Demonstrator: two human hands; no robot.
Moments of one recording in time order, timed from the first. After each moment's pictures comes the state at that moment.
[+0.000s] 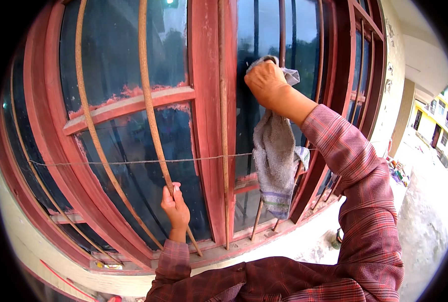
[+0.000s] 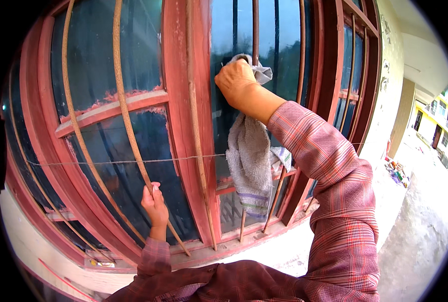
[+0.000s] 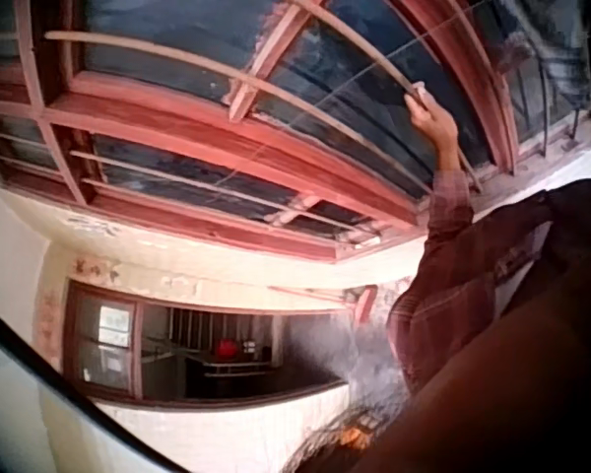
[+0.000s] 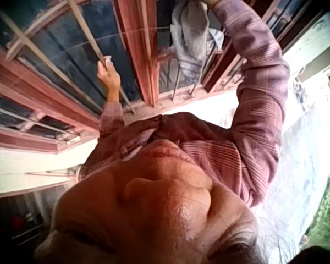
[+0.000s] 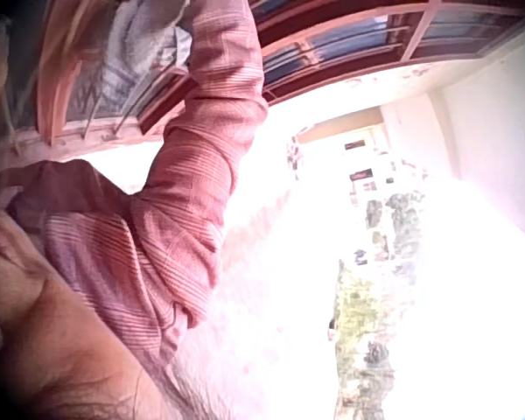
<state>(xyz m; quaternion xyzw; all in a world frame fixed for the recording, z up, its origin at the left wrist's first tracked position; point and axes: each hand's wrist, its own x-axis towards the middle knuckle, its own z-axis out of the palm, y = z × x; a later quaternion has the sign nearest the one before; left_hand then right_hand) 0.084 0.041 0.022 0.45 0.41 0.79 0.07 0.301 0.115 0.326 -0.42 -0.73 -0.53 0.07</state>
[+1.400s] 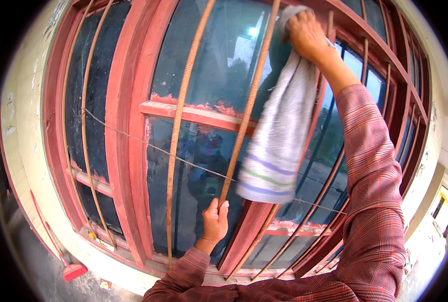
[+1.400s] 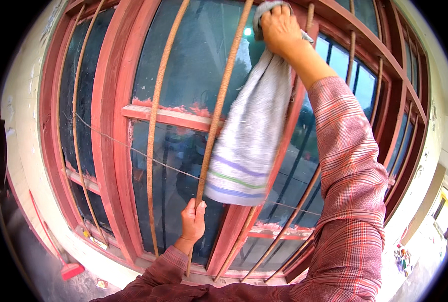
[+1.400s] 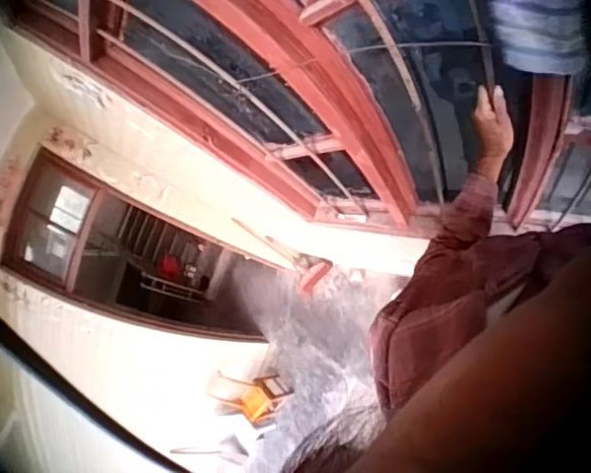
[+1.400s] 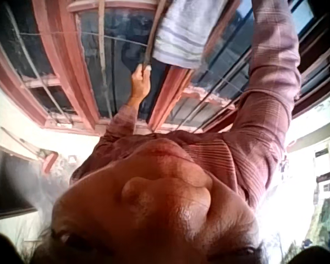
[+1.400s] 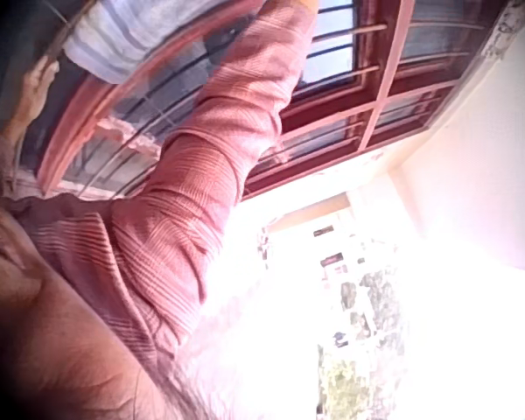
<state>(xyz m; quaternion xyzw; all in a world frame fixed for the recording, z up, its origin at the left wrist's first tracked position) 0.092 0.044 0.042 0.47 0.40 0.79 -0.02 0.187 0.110 0.516 -0.15 -0.63 -0.62 0.44</state>
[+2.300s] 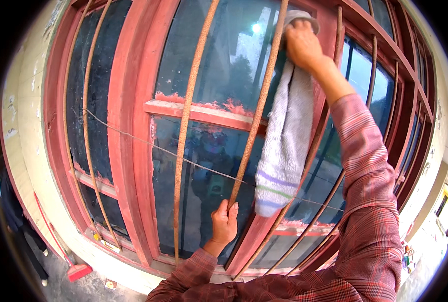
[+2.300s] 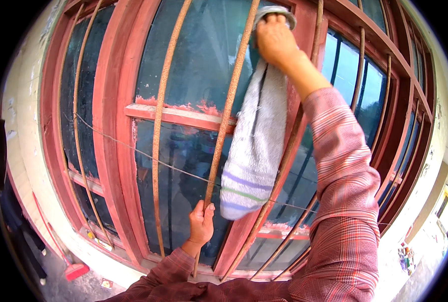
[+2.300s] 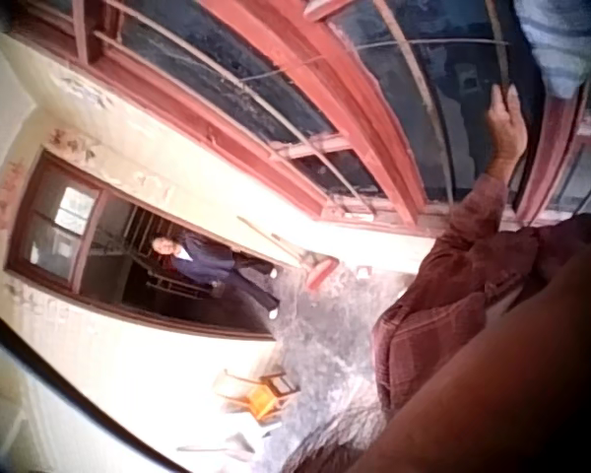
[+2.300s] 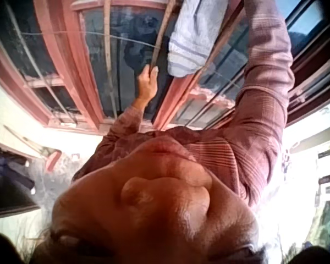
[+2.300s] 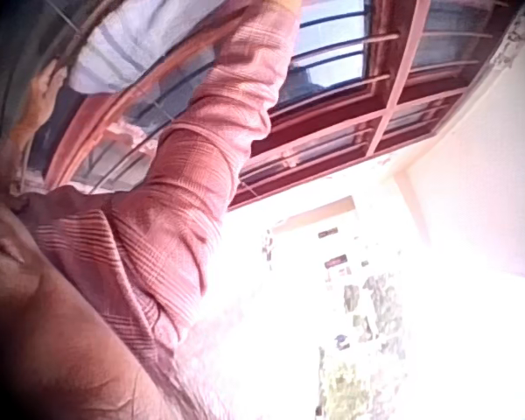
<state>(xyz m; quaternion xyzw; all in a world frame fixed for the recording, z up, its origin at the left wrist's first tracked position) 0.088 0.046 0.038 0.47 0.39 0.79 0.00 0.157 0.117 0.482 -0.15 -0.63 -0.62 0.43</state>
